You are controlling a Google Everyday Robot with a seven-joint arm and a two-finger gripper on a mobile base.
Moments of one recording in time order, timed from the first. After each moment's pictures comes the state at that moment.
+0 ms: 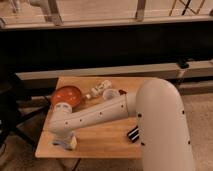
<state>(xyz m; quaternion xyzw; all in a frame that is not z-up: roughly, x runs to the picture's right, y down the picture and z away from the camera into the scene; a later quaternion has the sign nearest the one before) -0.211 0.286 0.782 -0.26 -0.25 -0.47 0.81</state>
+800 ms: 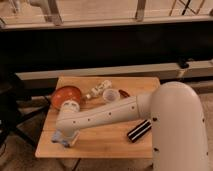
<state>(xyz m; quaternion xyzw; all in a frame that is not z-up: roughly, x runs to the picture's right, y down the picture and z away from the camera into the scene) -0.194 0.270 0.764 -0.23 -0.27 -0.46 0.81</state>
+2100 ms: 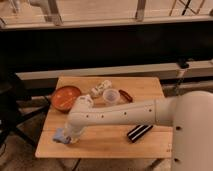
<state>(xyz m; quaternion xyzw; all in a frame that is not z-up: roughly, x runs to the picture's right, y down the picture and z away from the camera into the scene) -0.172 0.239 0.740 -0.20 -0.35 -0.42 0.81</state>
